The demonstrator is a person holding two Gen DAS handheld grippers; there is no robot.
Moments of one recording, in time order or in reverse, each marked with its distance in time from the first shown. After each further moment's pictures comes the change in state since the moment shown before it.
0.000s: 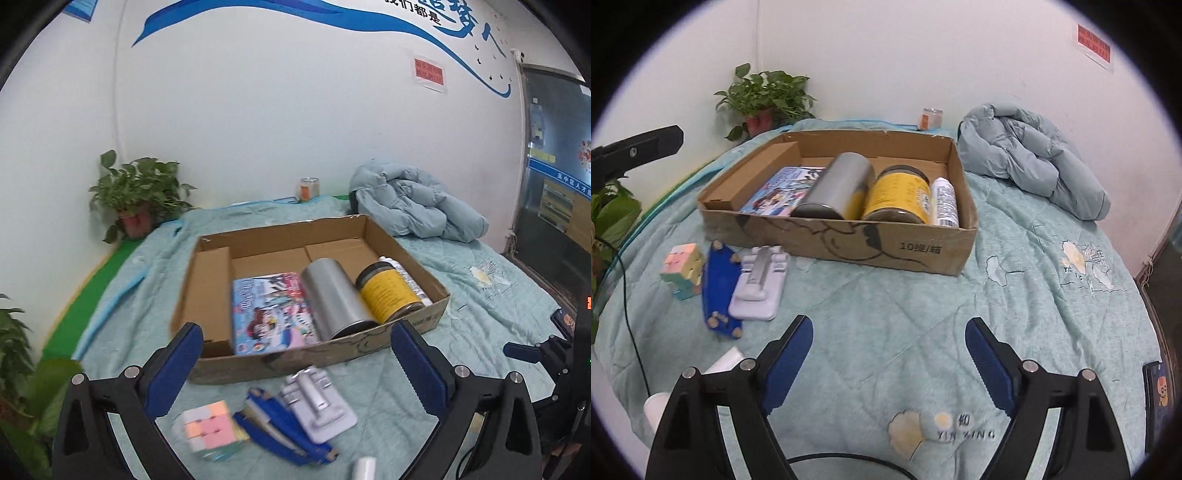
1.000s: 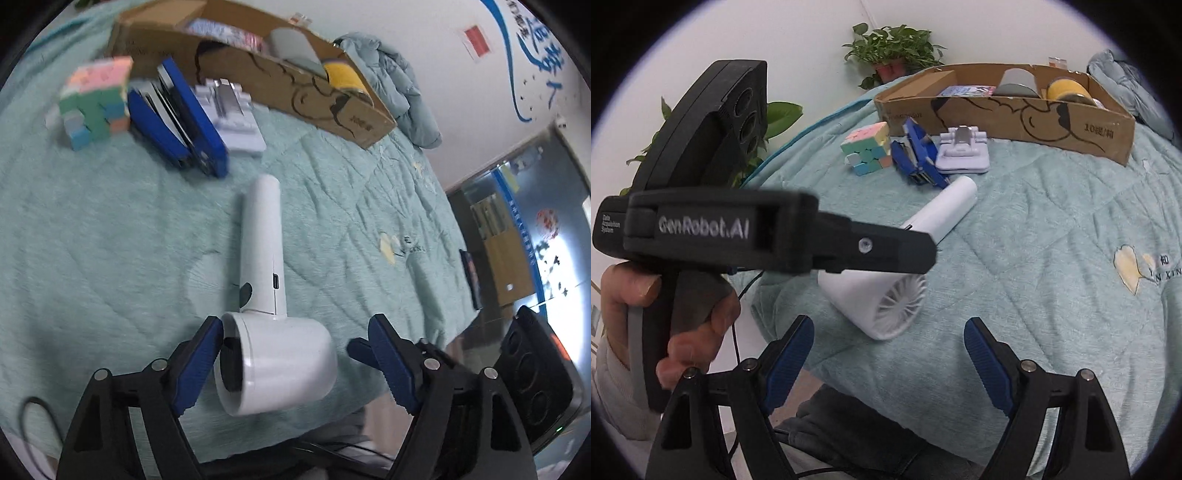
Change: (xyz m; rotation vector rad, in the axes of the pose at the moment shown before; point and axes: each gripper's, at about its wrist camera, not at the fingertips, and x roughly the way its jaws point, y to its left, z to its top) left arm -0.019 -0.031 -0.201 -0.458 0.617 -0.477; right arm -0.019 0.094 -0.120 -0.040 0.148 0.521
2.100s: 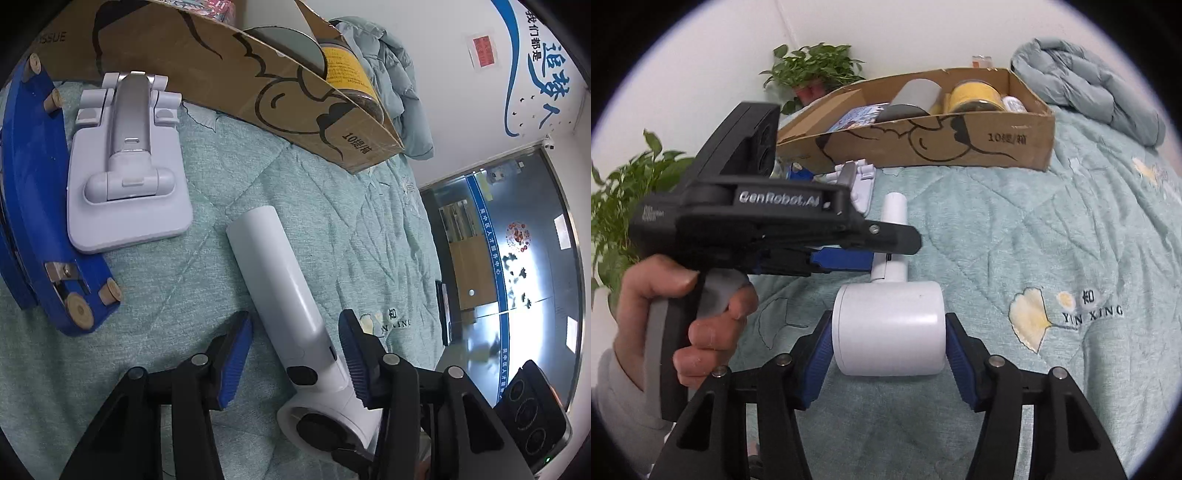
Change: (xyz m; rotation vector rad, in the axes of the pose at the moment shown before) left arm 0.100 0.000 0.139 -0.040 0.075 -0.161; right arm -0.011 -0.067 0.044 0.155 -0.049 -0.204
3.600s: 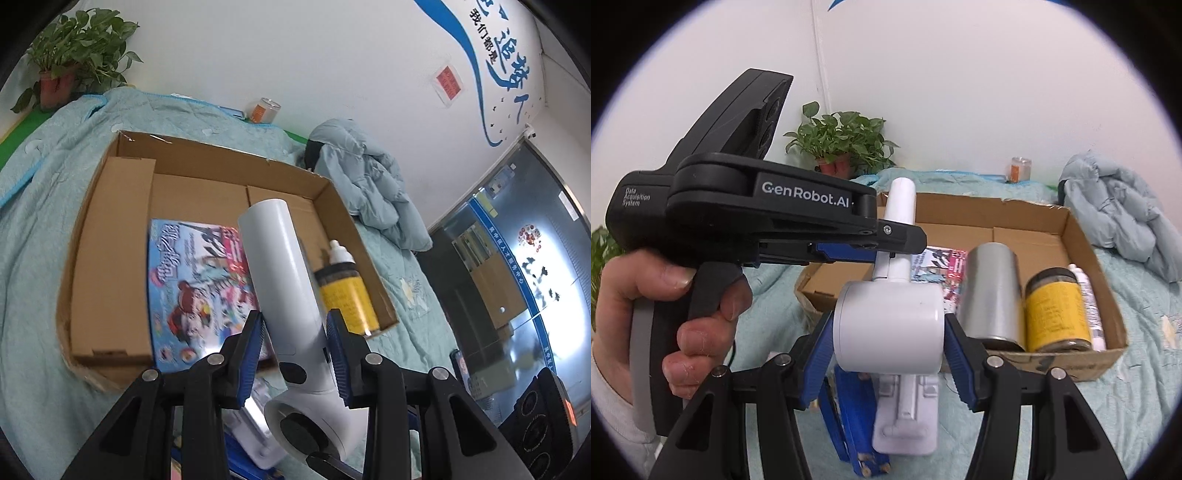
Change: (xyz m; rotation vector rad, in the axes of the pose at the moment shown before) left arm -0.175 -0.012 0.190 0.233 -0.269 0.129; right arm 0.034 0.105 0.176 -0.140 -0.271 -0.030
